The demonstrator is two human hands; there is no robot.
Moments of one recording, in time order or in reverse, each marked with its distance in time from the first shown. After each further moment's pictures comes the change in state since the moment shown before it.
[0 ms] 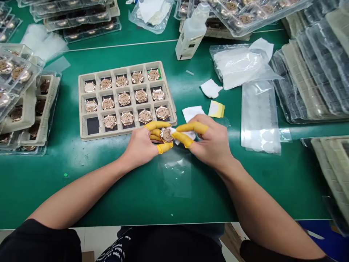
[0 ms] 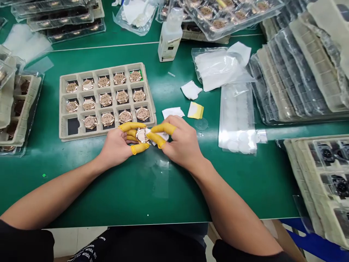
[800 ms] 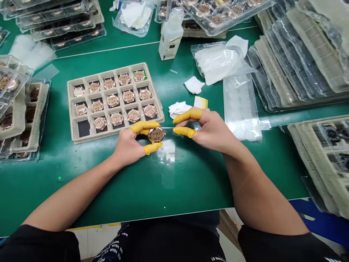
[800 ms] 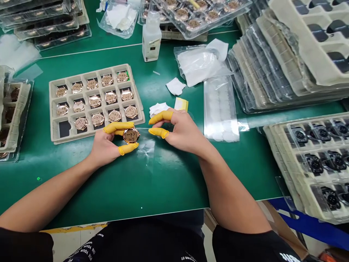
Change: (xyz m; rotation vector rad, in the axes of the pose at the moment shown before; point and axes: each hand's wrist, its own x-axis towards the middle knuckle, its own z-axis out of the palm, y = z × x) left_hand -0.004 0.004 -0.005 0.283 0.055 0.403; right_hand 0.009 0.016 -0.056 0.192 -0.301 0.440
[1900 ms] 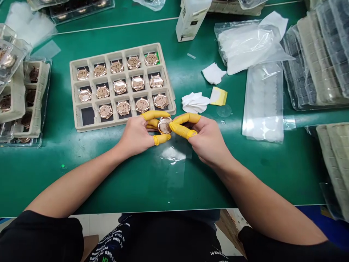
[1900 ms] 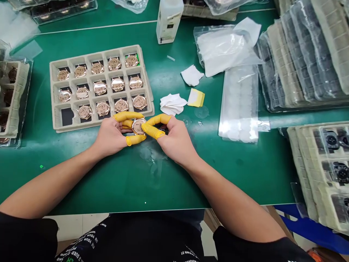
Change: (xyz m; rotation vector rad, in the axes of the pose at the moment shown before) left_hand 0.004 -0.006 0.003 -0.275 -0.091 -0.333; right_hand -0.013 -0.025 0.057 0.513 0.149 0.395
